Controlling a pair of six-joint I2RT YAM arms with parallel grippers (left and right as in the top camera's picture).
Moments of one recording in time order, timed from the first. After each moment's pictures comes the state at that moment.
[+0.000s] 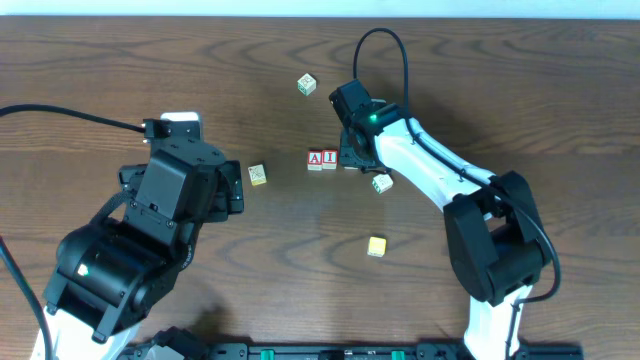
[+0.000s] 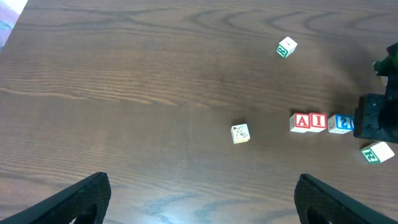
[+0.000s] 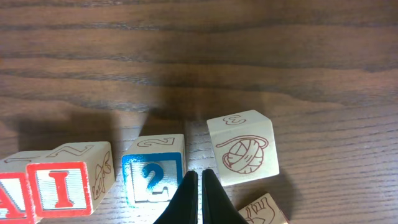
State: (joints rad) left arm -0.52 1.07 1.43 -1.24 -0.44 -0.41; right arm 0.51 2.04 1.46 -0.75 0.18 0.60
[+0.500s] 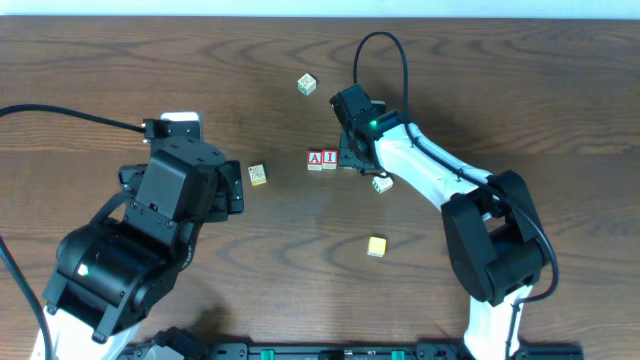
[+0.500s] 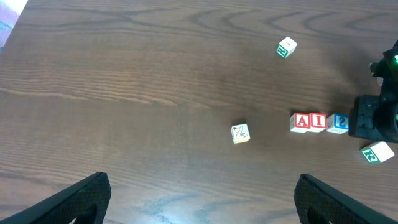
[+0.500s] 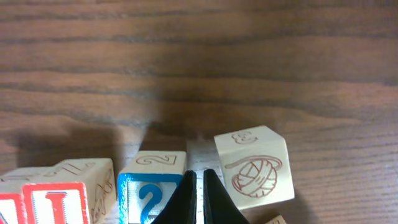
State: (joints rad) left arm -0.52 1.07 1.43 -1.24 -0.44 -0.41; right arm 0.51 2.04 1.41 -0.65 0.18 0.59
